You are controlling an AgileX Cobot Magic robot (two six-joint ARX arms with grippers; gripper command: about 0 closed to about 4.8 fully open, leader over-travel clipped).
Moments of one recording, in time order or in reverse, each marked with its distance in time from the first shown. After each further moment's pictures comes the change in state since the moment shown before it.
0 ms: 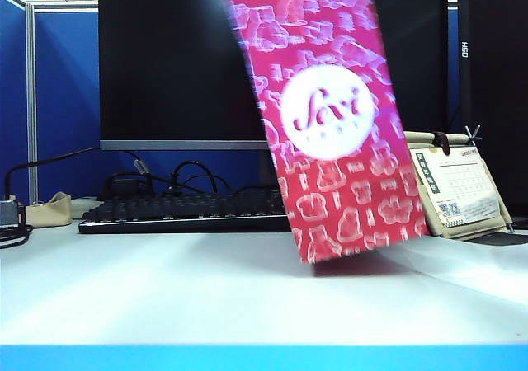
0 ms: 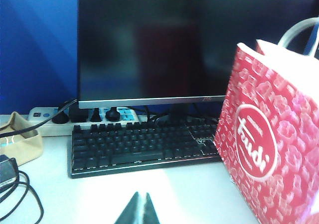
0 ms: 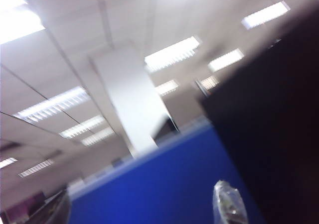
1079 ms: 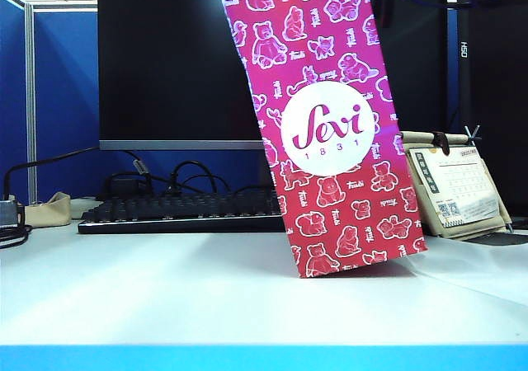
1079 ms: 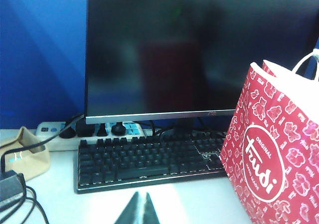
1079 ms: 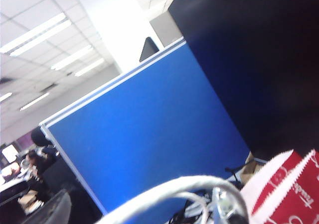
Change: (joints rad) left arm 0.000 0.001 0.000 0.052 -0.026 0.006; right arm -0.149 0.000 -0.026 -0.196 -0.370 -0.051
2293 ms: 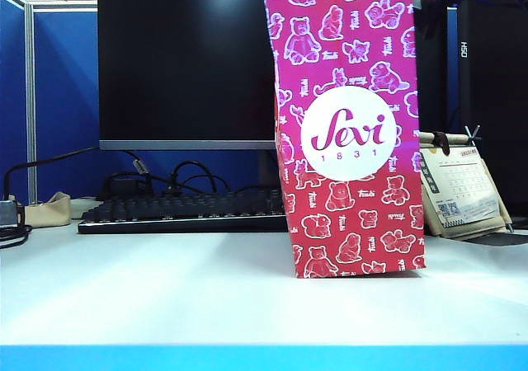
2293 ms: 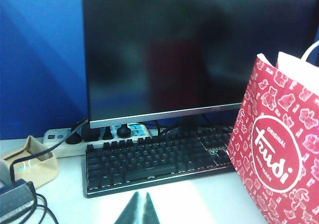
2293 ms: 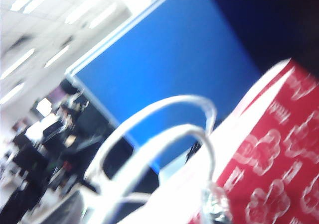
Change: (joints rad) left arm 0.000 0.001 0.000 0.000 0.008 0.078; right arm -0.175 -0.002 0.000 0.042 -0.392 0.190
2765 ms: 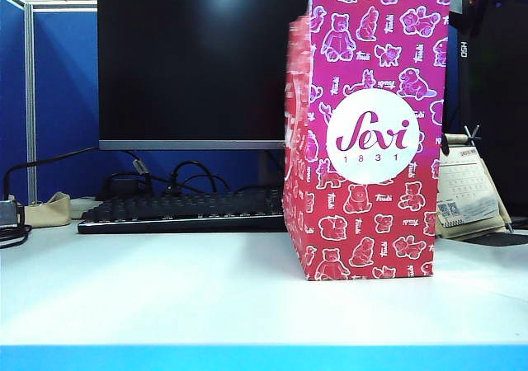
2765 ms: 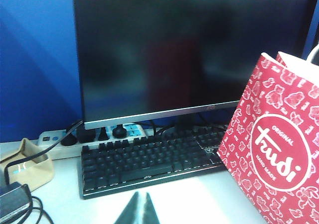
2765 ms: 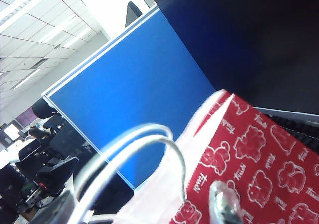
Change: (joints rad) left arm 0.000 0.000 0.000 0.000 0.021 0.009; right arm -0.142 0.000 0.000 0.050 0.022 0.042
